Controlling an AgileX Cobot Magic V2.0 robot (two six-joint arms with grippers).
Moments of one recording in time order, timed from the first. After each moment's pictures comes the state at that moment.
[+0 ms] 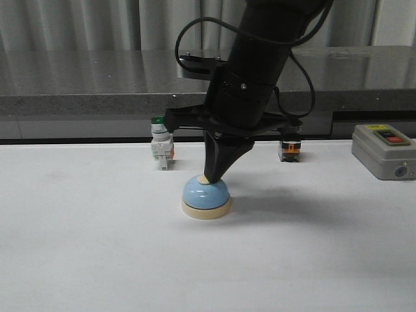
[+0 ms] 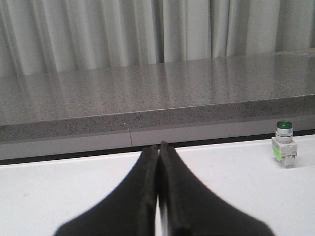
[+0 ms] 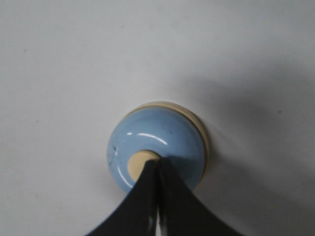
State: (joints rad) left arm -0.05 0.00 0.00 0.04 0.04 0.00; right arm 0.54 2.03 -1.52 0.24 0.78 -0.05
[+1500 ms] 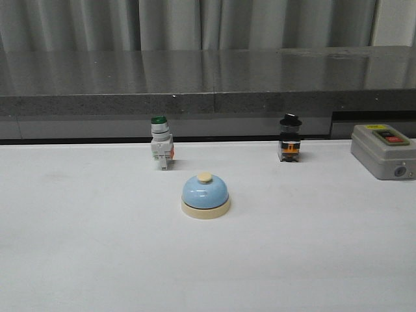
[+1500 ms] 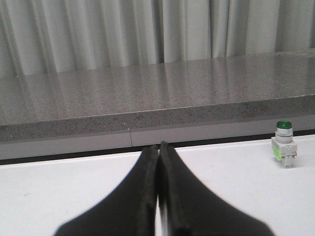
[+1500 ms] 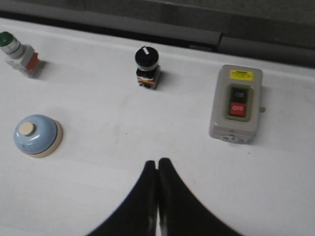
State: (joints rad) left arm -0.05 0.00 0.00 0.04 0.04 0.00; right arm 0.16 1.03 -0.87 0.09 0.58 -0.05
